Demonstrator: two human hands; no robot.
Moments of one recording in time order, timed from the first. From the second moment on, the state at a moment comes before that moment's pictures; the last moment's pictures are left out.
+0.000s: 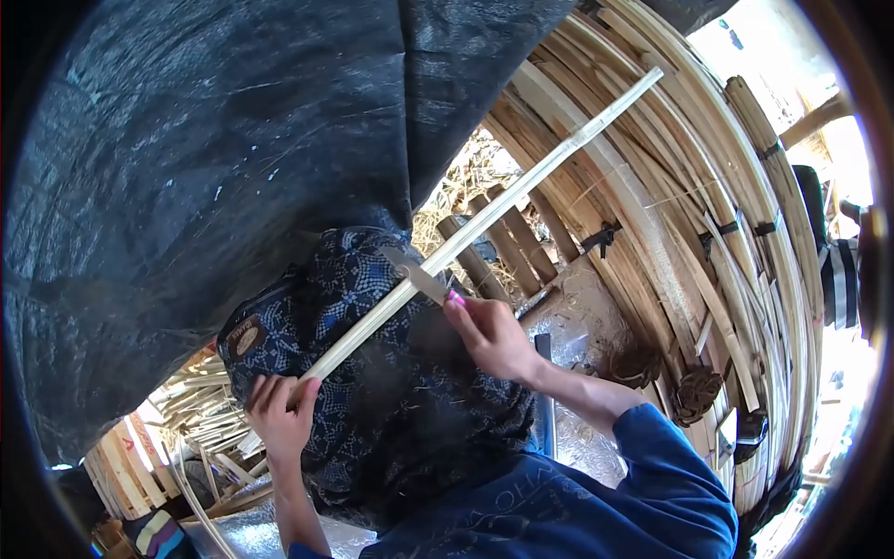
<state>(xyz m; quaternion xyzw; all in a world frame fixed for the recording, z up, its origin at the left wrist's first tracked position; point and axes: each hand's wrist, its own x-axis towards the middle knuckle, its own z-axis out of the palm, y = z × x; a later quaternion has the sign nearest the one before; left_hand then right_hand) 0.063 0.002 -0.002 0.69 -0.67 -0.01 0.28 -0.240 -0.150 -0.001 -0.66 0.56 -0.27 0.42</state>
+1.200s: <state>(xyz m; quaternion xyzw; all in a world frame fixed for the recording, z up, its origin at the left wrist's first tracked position) 0.086 0.084 -0.023 0.77 -0.51 -0.01 0.39 -0.239 -0.172 -0.015 -0.64 0.59 -0.43 0.24</state>
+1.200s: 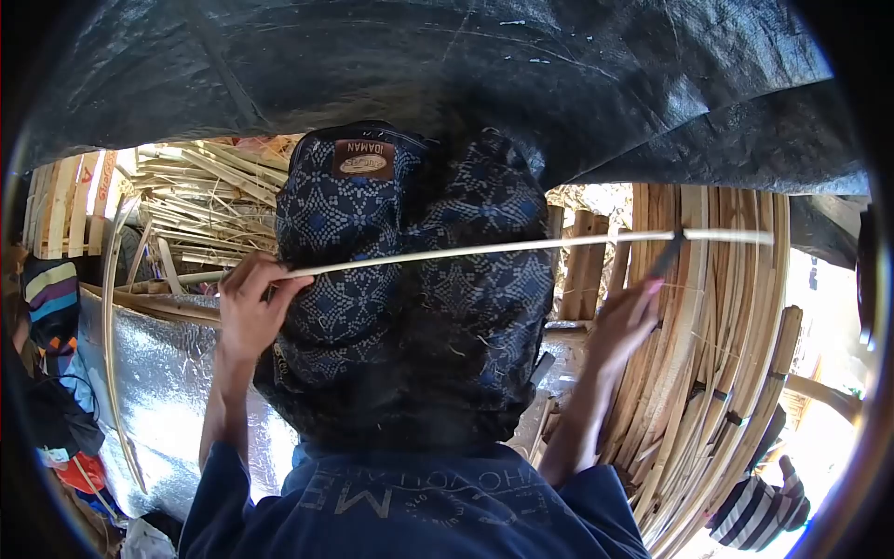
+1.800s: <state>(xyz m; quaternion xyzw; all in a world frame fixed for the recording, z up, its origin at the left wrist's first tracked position) 0.096 0.060 -0.001 0.75 -0.59 -0.07 0.28 -0.306 -0.154 -0.009 -0.24 0.61 -0.57 0.49</state>
